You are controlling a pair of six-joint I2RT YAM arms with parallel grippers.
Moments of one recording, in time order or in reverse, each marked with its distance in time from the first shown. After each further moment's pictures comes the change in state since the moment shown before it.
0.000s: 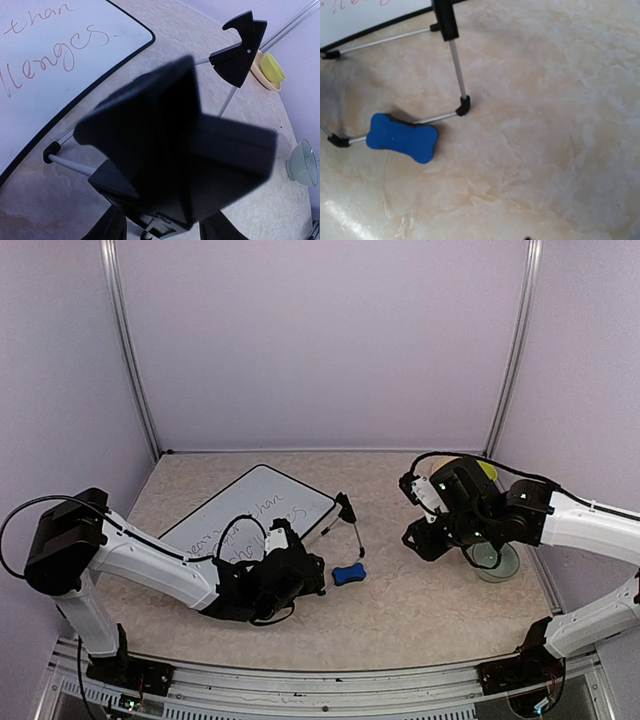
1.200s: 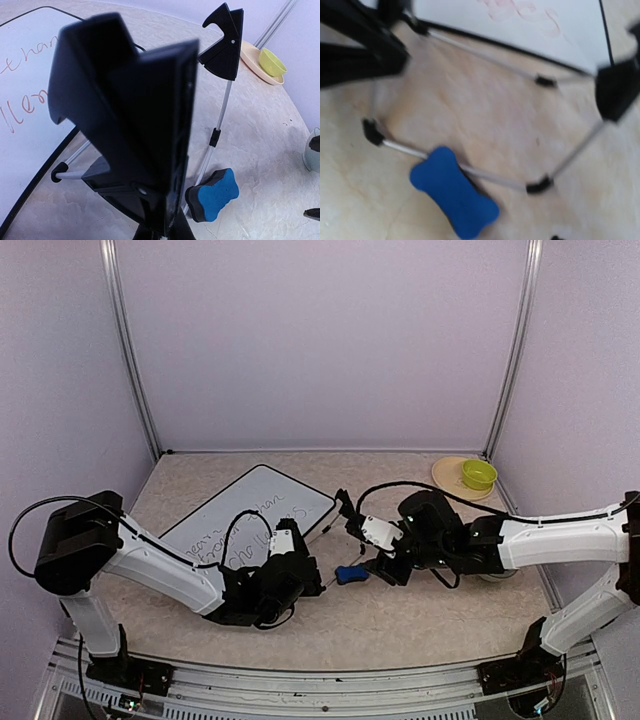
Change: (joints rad) left arm 0.003 0.057 -0.029 0.155 -0.067 0.223; right arm 0.084 0.181 -0.180 0.503 -0.099 -0.517
